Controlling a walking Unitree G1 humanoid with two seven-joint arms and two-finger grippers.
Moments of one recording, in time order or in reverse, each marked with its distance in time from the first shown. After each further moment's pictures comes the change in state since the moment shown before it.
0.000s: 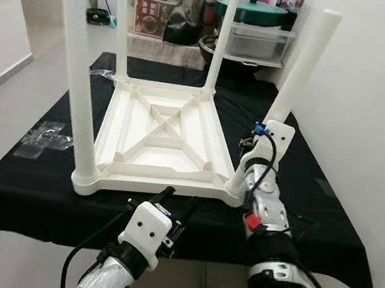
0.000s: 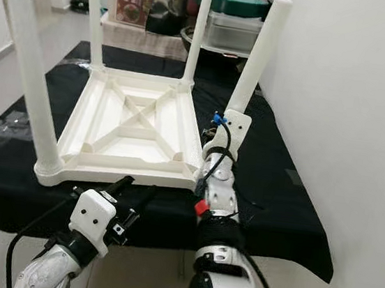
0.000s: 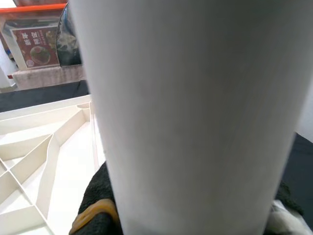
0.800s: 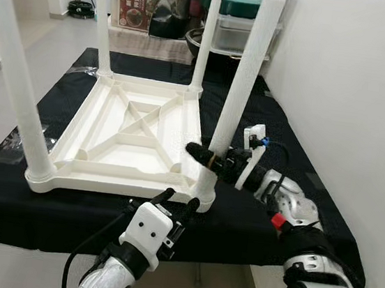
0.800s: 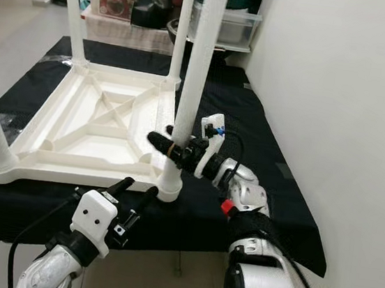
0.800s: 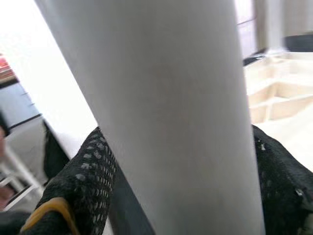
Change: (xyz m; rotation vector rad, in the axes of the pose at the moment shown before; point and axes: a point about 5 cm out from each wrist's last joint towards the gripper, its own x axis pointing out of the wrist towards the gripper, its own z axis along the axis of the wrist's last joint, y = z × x) left arm 0.001 -0.001 -0.003 0.000 0.014 0.001; right arm -0.018 -0.005 0.000 0.139 0.222 1.312
